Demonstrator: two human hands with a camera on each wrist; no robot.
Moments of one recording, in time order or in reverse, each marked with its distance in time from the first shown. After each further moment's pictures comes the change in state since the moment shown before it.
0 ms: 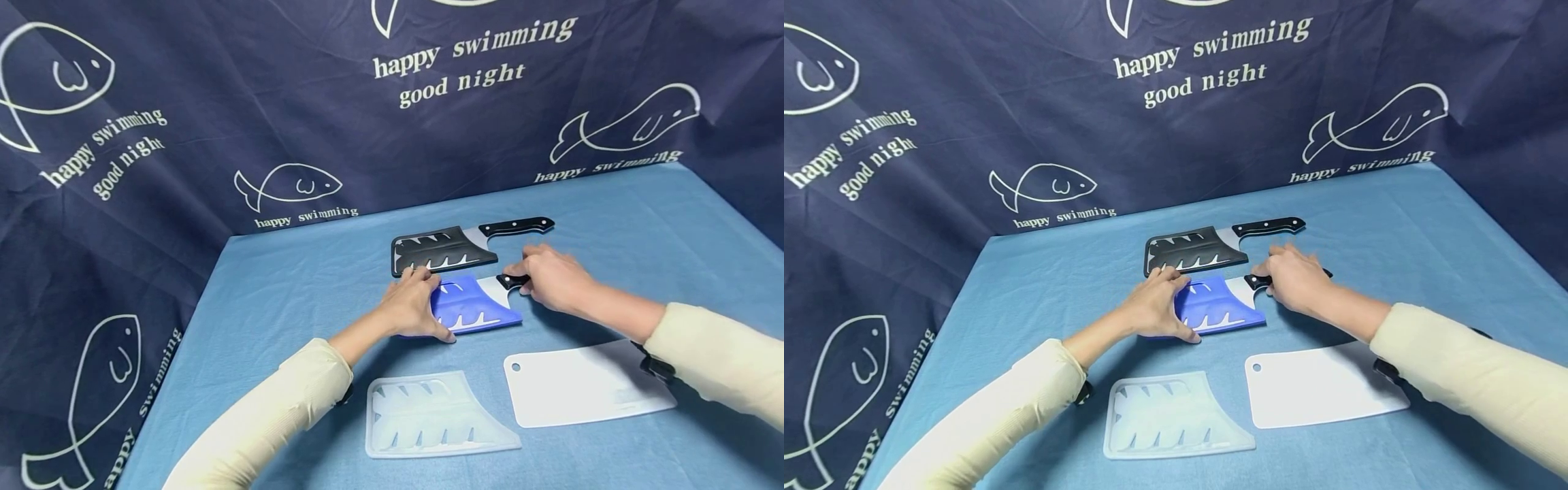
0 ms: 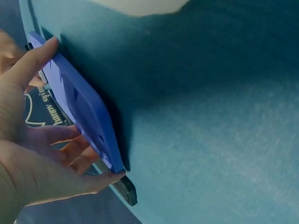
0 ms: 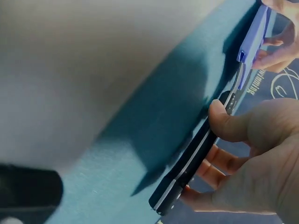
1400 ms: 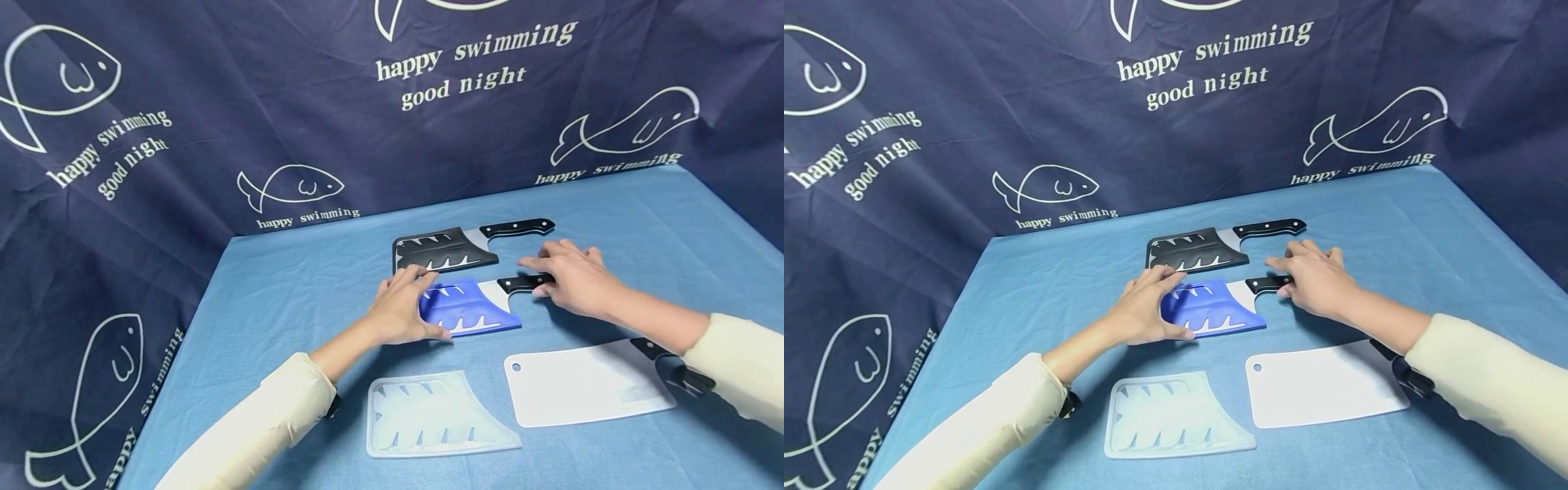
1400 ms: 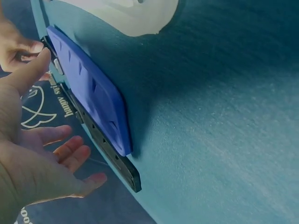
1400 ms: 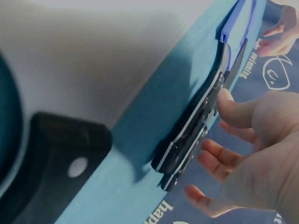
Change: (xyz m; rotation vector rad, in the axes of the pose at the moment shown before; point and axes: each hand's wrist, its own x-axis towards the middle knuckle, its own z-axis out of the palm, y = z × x) left_hand -0.023 -0.011 -0.005 -0.093 0.127 0.078; right_hand -0.020 0.006 -0.014 -0.029 -0.015 0.066
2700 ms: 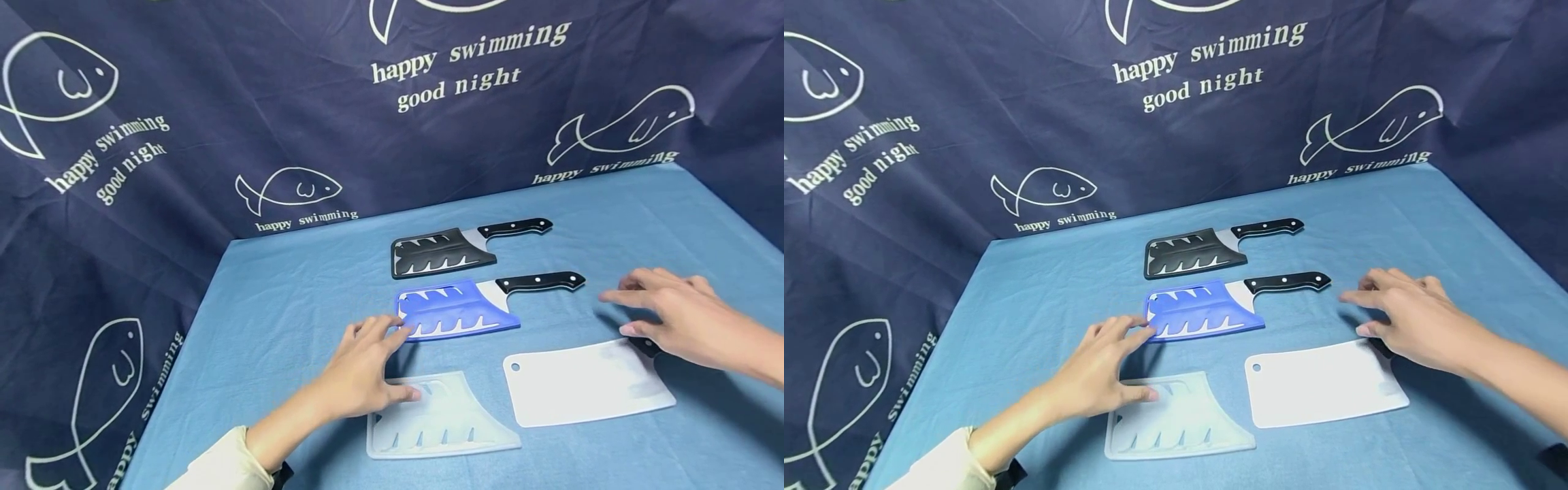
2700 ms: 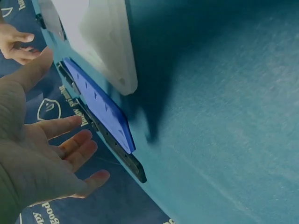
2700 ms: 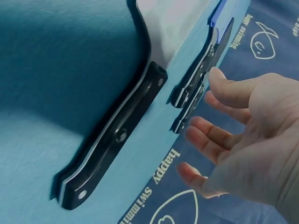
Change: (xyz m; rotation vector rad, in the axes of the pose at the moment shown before) left_hand -0.093 0.003 -0.006 0.049 -0.006 0.067; right_hand -0.093 0.042 -0.022 -0.112 0.001 0.037
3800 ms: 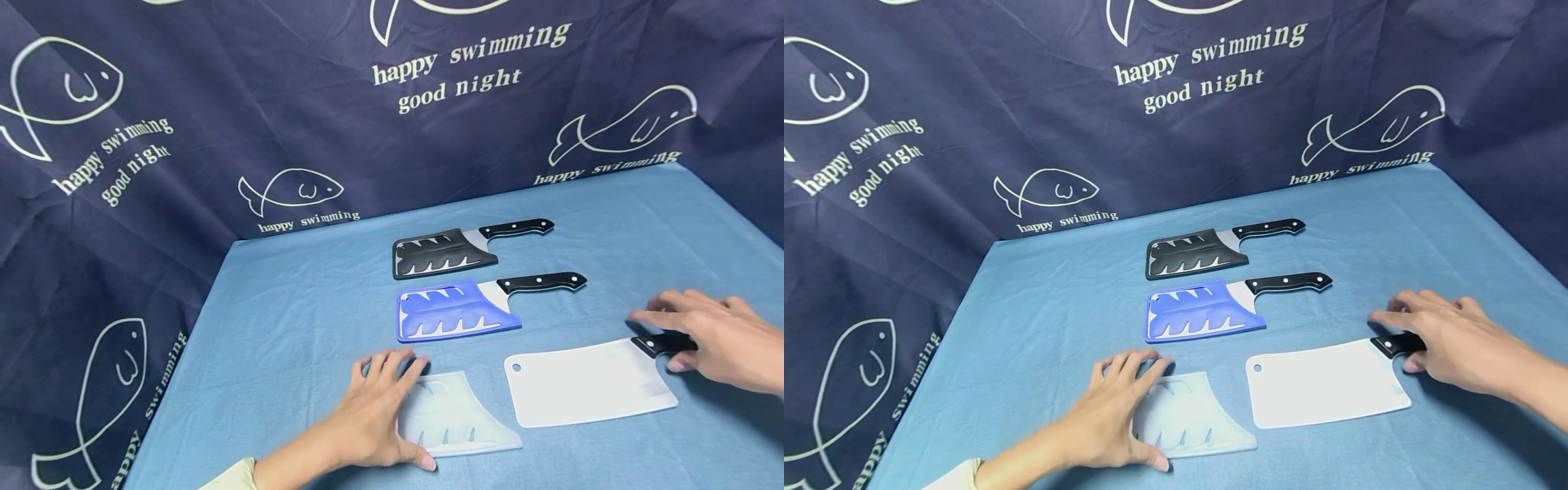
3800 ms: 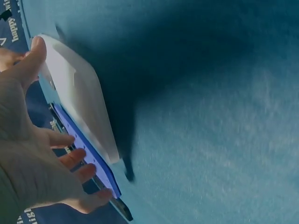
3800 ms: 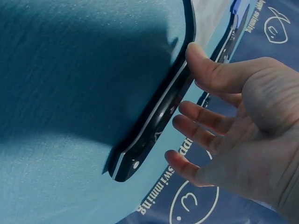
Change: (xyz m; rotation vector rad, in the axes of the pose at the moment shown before) left_hand -0.029 0.019 0.036 0.068 -0.037 0.035; right_hand -0.028 0.034 0.021 -0.130 -0.202 0.064
